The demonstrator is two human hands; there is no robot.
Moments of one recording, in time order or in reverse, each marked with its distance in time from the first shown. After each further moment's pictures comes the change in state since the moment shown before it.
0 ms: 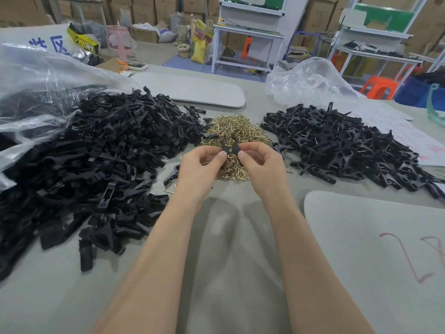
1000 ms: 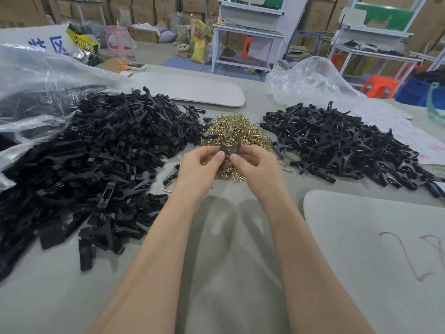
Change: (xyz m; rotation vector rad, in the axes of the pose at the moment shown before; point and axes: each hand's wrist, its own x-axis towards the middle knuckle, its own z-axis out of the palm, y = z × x) left_hand 0.000 0.003 0.000 0.056 -0.031 -0.025; right_hand 0.001 0.001 0.004 0.017 -0.074 0.051
